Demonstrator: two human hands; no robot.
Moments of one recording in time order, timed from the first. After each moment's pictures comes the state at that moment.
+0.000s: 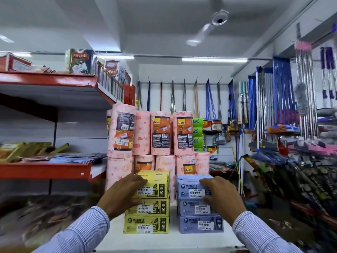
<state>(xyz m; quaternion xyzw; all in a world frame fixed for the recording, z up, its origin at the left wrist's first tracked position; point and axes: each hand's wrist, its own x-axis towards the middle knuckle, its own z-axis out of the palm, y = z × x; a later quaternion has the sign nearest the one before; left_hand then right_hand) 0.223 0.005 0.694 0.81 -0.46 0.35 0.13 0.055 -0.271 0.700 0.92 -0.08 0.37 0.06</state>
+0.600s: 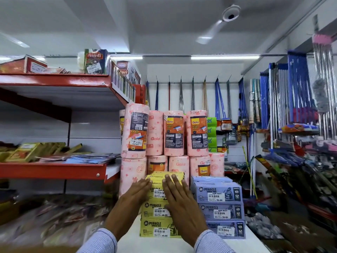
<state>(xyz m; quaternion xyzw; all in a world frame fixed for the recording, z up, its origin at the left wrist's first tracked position) 0.254 0.021 0.644 0.78 -0.42 0.38 0.26 0.156 -0.163 0.647 0.90 0.06 0.42 0.12</state>
